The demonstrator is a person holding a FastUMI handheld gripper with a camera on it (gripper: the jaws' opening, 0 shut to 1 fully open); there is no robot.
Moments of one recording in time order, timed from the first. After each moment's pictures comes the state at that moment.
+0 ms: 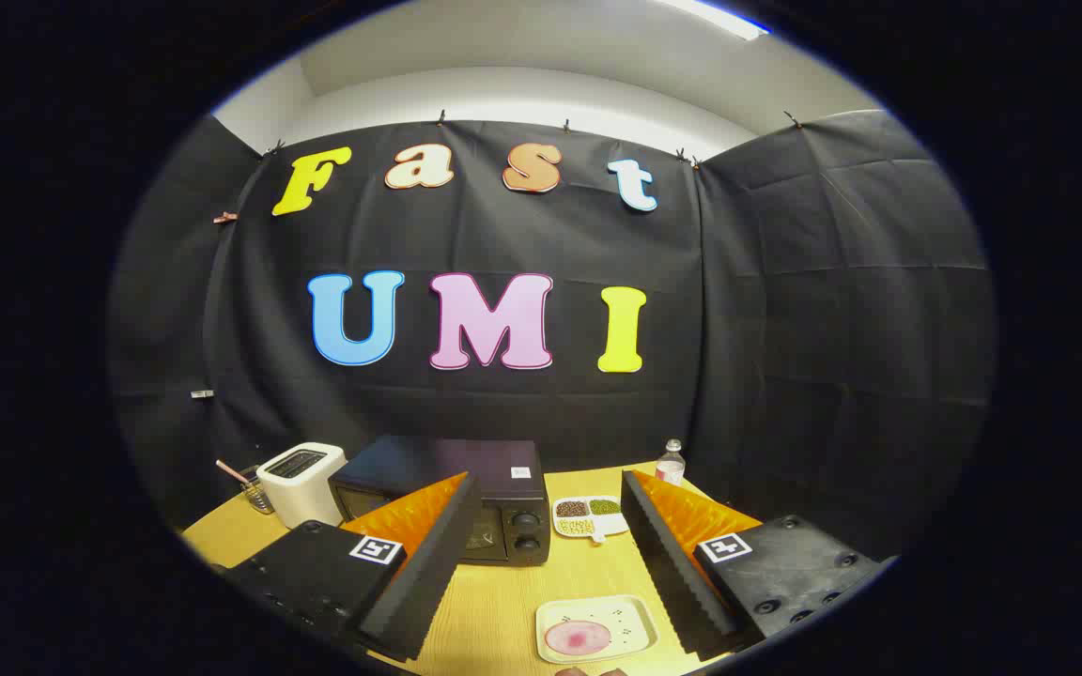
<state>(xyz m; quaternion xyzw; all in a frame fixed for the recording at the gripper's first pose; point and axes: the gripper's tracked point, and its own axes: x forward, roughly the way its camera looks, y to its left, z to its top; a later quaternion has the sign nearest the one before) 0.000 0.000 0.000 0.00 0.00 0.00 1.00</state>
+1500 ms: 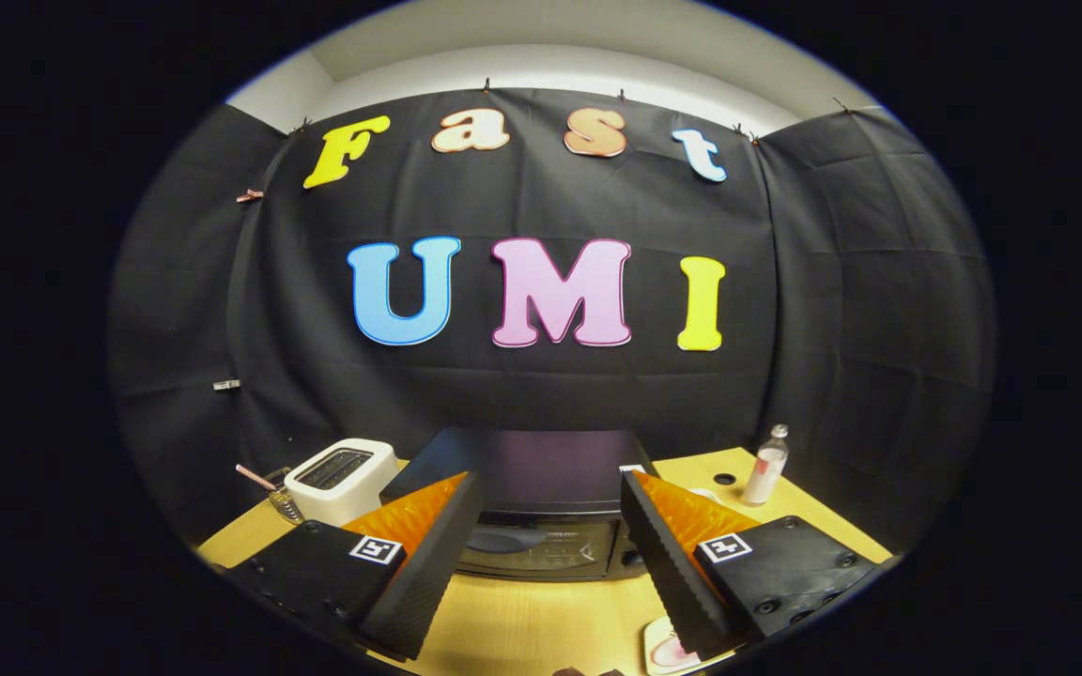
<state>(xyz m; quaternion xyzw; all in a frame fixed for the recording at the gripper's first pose) 0.107 0.140 -0.048 0.01 0.05 0.06 1.00</state>
